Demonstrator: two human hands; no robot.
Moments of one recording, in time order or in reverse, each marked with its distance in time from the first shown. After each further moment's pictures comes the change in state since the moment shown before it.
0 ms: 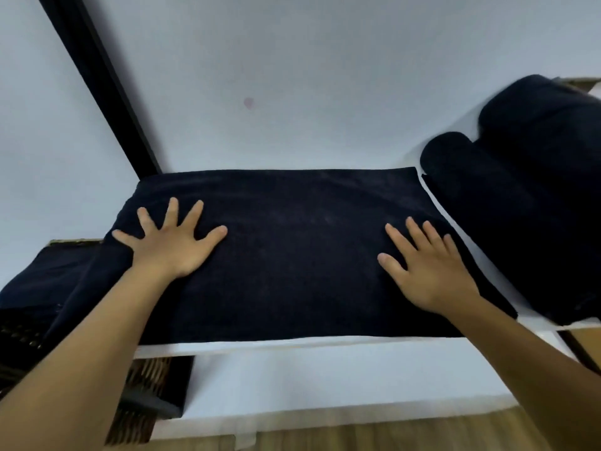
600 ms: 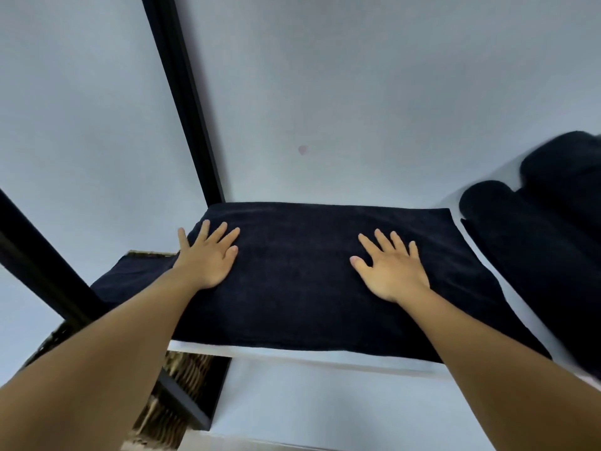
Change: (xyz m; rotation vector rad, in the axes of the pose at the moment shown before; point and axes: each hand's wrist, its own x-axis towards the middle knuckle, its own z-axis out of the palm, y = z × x) left_hand 0.014 -0.043 -0.008 0.093 0.139 0.160; right_hand 0.068 -0.086 -0.009 0.029 0.002 -0.157
